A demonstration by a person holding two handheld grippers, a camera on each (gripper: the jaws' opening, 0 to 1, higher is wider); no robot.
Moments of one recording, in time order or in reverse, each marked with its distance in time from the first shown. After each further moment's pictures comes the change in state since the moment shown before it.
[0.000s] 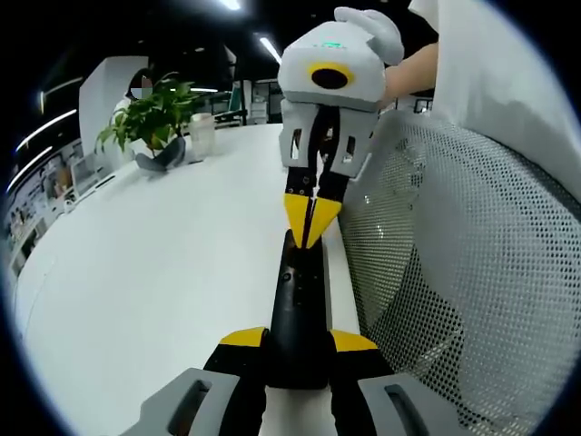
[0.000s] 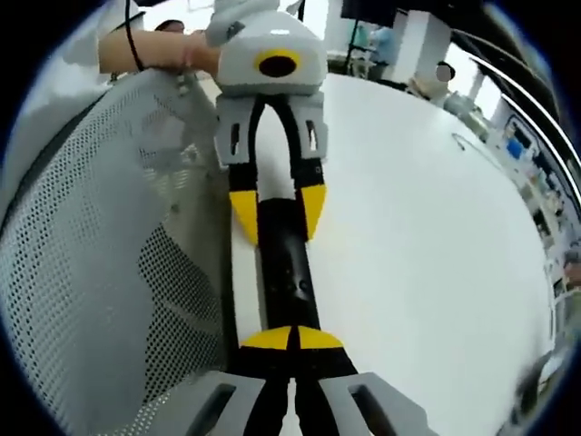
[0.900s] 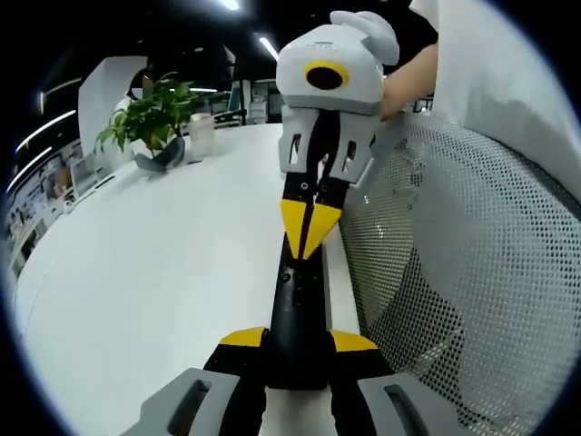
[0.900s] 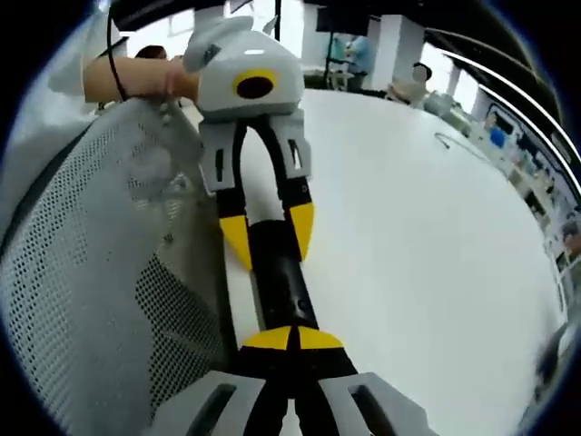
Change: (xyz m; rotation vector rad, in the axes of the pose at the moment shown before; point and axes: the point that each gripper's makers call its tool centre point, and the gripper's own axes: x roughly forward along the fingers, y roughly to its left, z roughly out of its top) left arm 0.000 0.000 0.000 0.004 0.002 0.000; right arm 0.005 0.000 0.015 0.081 -0.116 -0.005
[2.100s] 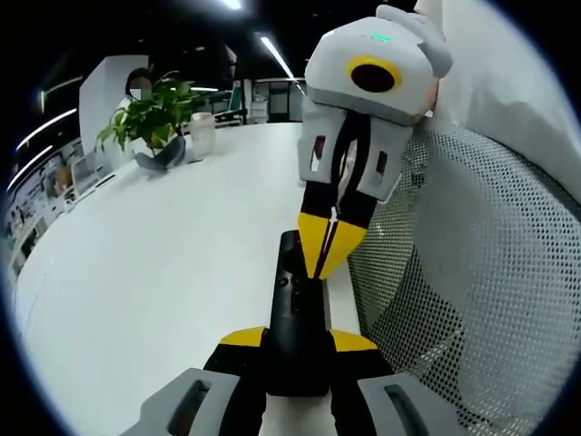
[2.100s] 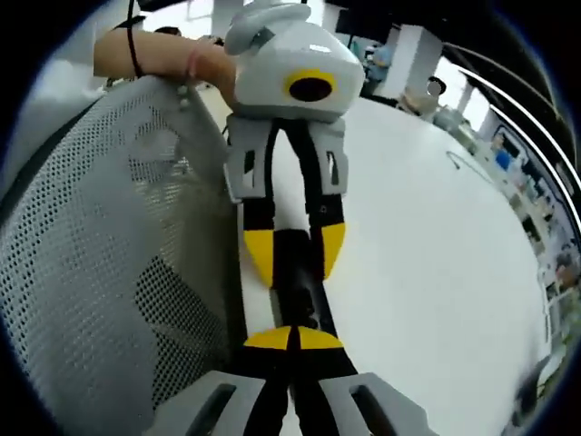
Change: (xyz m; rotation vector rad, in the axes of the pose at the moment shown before) left arm 0.001 0.000 0.000 -0.005 0.002 0.000; right arm 0.011 0.016 0.011 -0.139 0.062 -0.035
